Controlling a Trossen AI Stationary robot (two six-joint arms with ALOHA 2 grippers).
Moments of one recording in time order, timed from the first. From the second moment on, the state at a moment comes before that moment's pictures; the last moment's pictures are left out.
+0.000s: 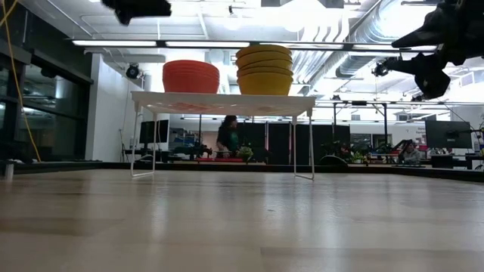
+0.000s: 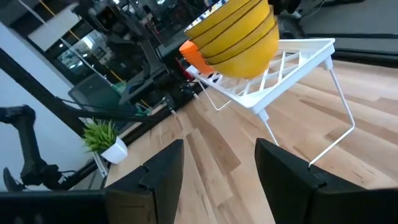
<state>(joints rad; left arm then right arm) -0.19 0.79 0.73 -0.15 -0.49 -0.01 -0.16 0.00 0.28 -0.39 0.01 0.61</state>
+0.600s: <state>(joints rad) -0.19 0.31 0.37 -0.07 -0.46 0.02 -0.15 0.07 0.28 -0.18 0.15 0.66</state>
